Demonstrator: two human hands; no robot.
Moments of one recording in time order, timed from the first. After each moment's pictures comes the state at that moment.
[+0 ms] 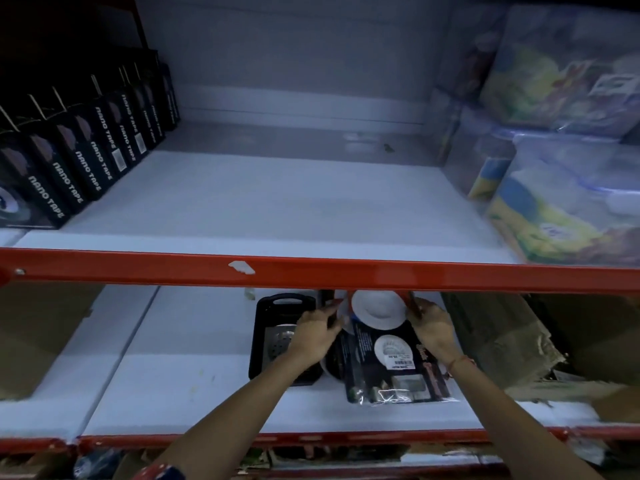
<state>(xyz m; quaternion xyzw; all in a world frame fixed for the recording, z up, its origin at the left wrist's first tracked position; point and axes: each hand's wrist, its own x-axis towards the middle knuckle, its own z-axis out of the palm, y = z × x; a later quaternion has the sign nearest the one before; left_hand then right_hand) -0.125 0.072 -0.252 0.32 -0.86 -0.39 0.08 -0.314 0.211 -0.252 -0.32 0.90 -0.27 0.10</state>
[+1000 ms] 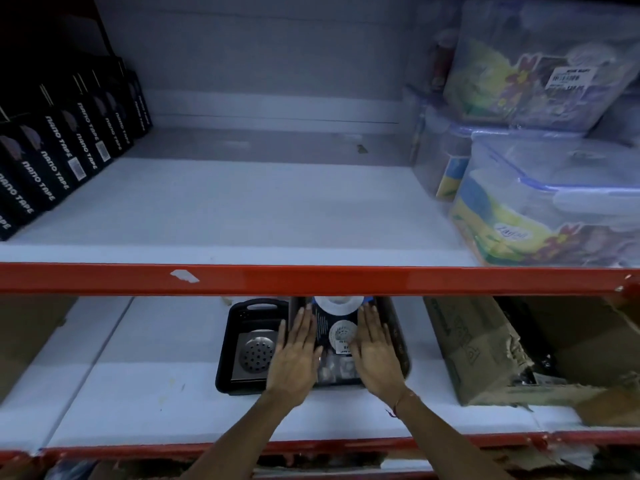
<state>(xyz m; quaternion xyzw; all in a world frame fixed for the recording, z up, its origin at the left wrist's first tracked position) -0.136 0.108 -0.317 0.32 -0.94 -0.07 0.08 -0.286 0.211 -0.329 -0.48 0.85 -0.20 0.01</state>
